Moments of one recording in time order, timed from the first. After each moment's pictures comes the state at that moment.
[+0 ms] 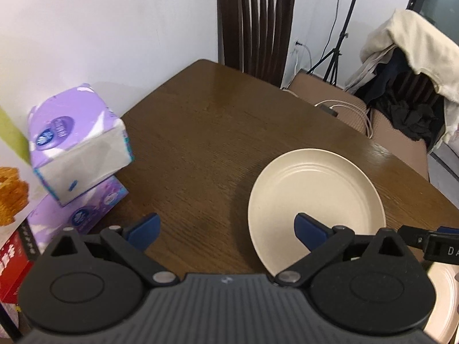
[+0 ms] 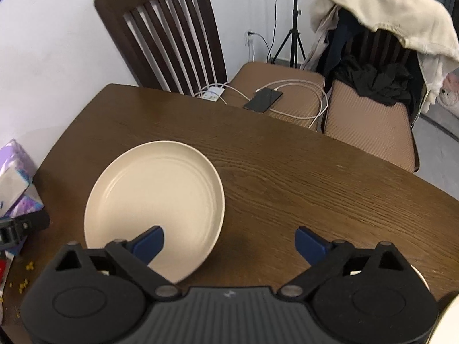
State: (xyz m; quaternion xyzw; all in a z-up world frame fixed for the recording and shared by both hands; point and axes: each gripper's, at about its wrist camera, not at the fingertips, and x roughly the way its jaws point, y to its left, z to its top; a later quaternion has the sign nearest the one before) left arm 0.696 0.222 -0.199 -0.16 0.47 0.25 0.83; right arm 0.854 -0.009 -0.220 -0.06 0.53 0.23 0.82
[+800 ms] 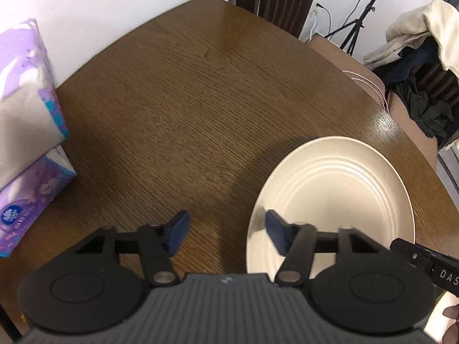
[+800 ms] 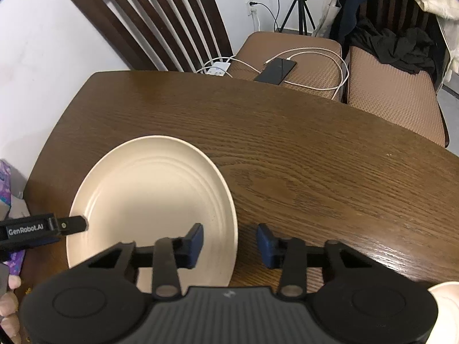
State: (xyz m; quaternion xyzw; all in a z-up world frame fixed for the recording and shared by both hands) left arm 0.752 0.265 -0.282 -0.24 0.54 0.24 0.77; right arm 0.893 0.016 -0.281 -0.02 0.58 0.24 0.78
